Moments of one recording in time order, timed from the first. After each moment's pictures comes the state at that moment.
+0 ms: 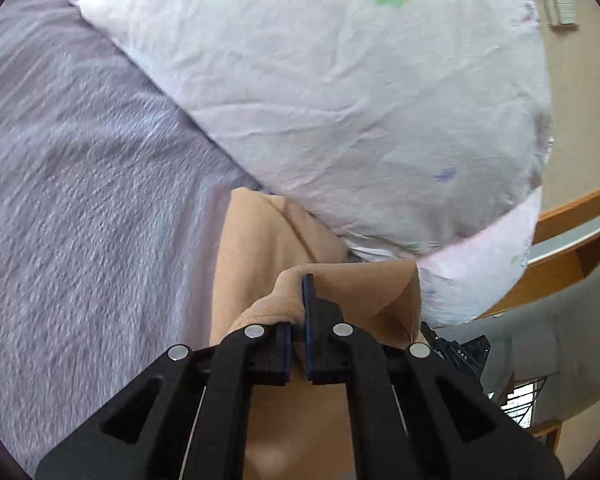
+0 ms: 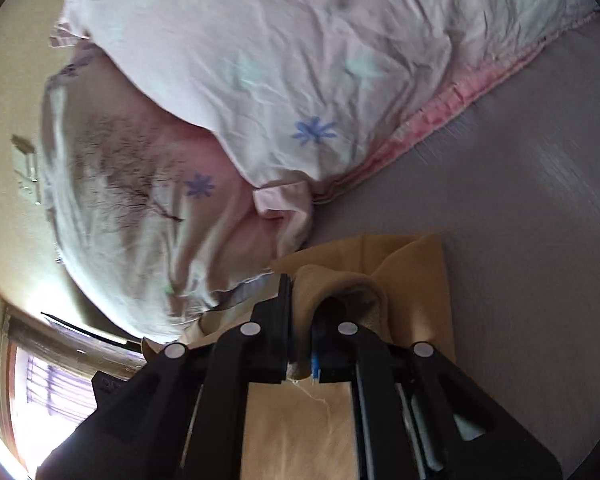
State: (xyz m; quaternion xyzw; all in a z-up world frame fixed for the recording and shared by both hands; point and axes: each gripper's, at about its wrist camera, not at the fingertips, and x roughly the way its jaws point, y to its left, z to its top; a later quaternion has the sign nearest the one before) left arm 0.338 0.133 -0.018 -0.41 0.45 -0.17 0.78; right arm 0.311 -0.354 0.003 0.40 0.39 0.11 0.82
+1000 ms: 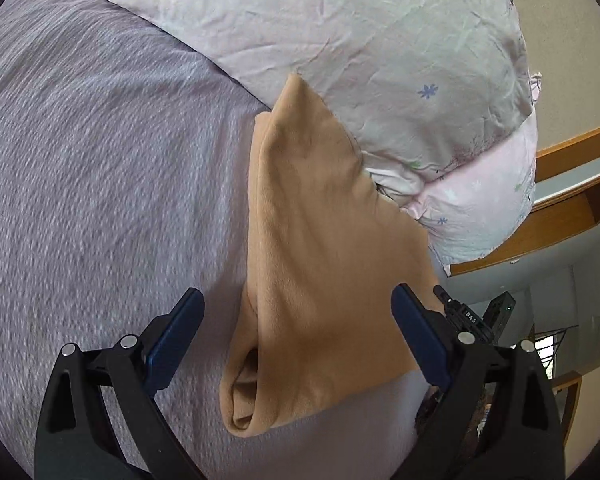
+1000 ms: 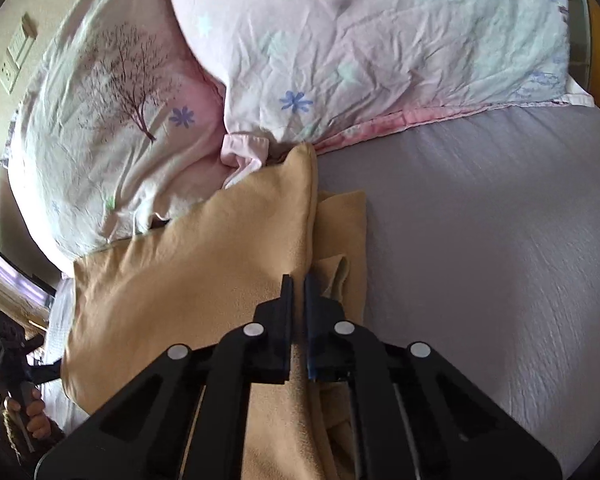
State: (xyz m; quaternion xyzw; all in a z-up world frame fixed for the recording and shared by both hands) left arm 0.271 0.141 -0.012 -0.34 0.49 -0.22 0.77; right arm 0.236 -0.339 0.026 0.22 0.40 0.03 0.89
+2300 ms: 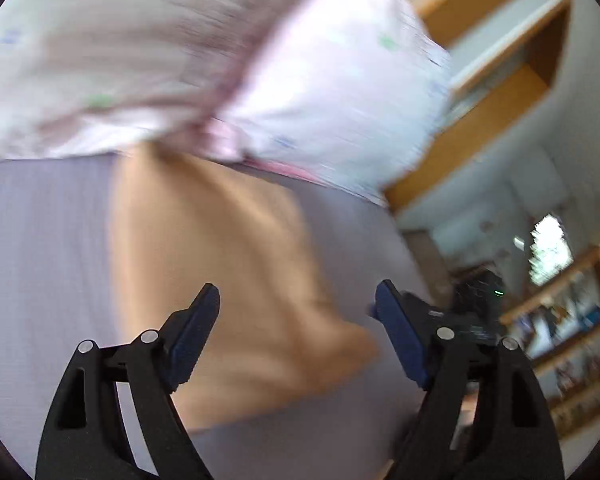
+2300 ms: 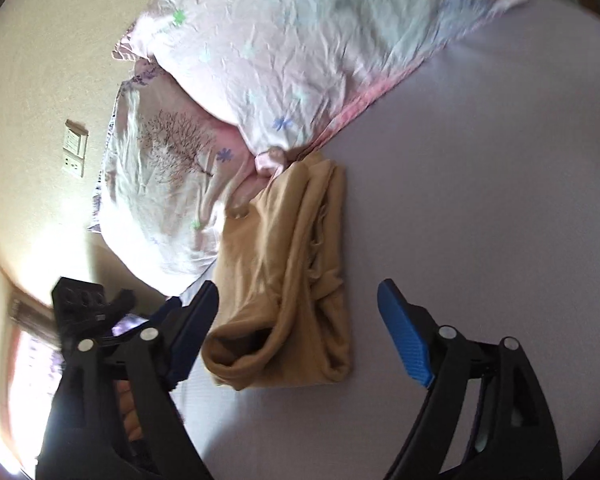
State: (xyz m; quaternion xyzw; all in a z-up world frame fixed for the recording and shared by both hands) left arm 0.270 -0.113 0.078 -0.18 0.45 -0.32 0.81; right arm 0.157 -0.418 0.031 0.41 0.38 0.15 0.82
